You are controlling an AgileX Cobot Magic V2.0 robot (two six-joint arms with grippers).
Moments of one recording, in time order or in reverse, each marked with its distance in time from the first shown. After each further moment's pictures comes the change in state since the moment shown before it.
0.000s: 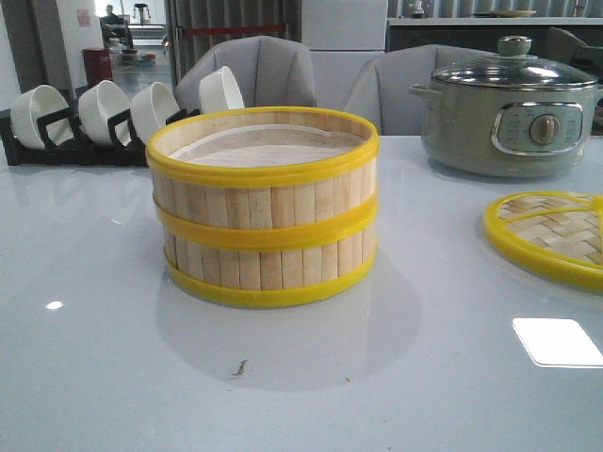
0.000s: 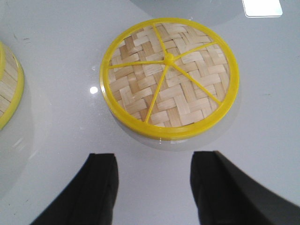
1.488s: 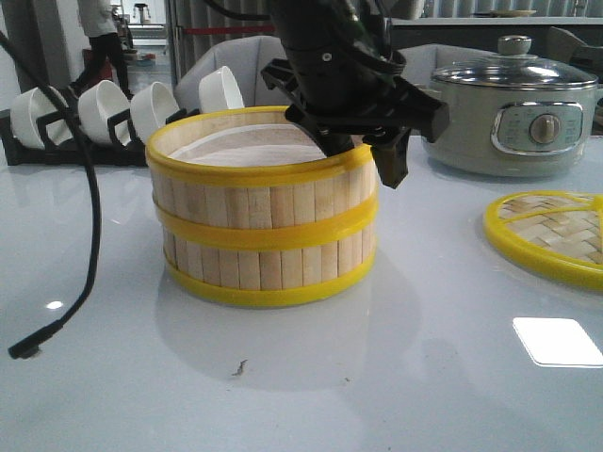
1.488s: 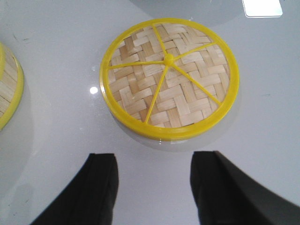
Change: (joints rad) left arm -0.616 0.943 -0.412 -0.056 -0.013 0.108; right arm 0.000 0.000 0.000 0.000 0.000 0.000
